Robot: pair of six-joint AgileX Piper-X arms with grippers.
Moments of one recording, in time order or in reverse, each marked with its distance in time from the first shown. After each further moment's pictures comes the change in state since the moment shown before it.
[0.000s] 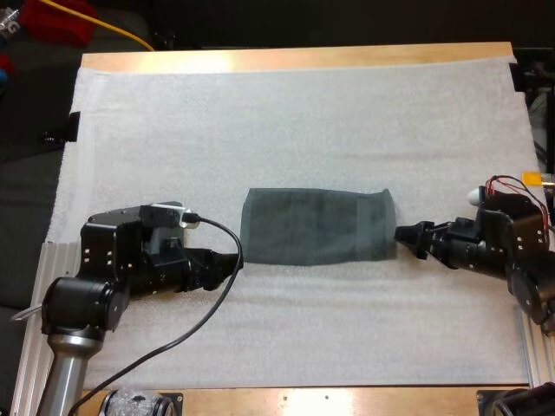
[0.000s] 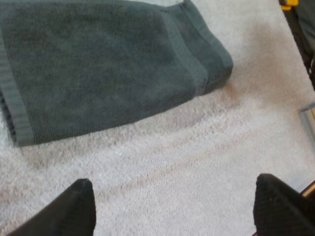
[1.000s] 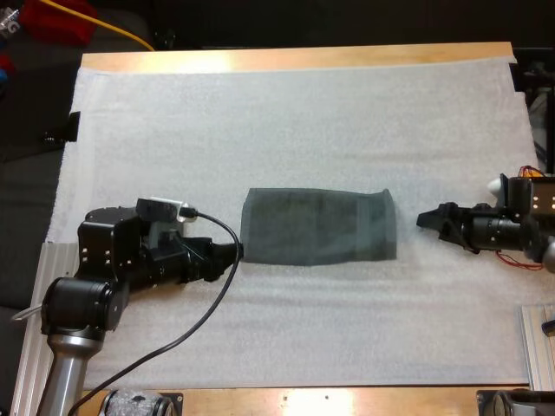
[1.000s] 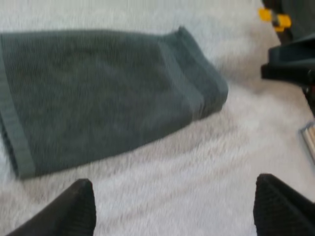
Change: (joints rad) left arm 0.000 0.000 0.000 -0.106 0.000 -0.029; right arm -0.333 0.400 0.000 -0.123 -0.320 -0.134
